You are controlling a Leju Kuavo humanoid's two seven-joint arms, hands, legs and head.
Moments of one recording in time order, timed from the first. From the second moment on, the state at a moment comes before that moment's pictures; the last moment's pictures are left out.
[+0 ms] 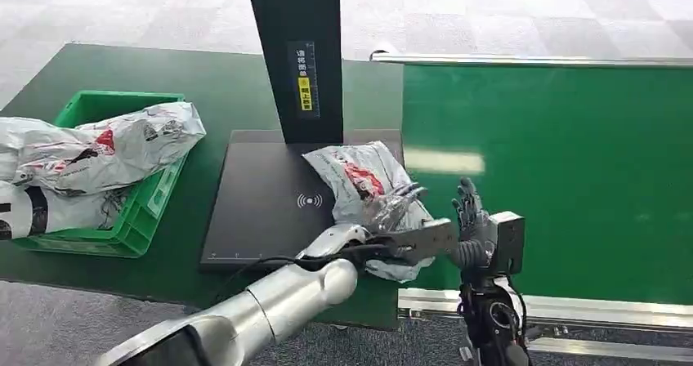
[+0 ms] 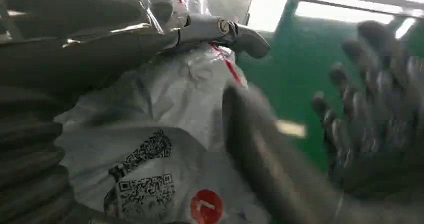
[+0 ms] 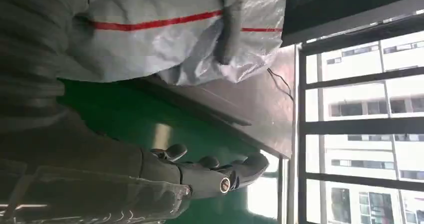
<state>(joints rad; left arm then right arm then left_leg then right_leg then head) -0.82 -0.35 -1.11 -0.57 -0.38 0.05 0.18 -0.20 0.11 0.07 -1.20 -0.01 -0.03 -0.34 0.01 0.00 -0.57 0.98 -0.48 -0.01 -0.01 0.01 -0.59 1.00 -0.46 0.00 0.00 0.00</state>
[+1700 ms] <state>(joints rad) -0.76 -0.35 -1.07 -0.50 -0.74 0.19 0.08 -0.11 0.15 0.03 -1.30 0.07 0.05 -0.29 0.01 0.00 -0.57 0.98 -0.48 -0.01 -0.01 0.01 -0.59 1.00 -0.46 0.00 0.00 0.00</state>
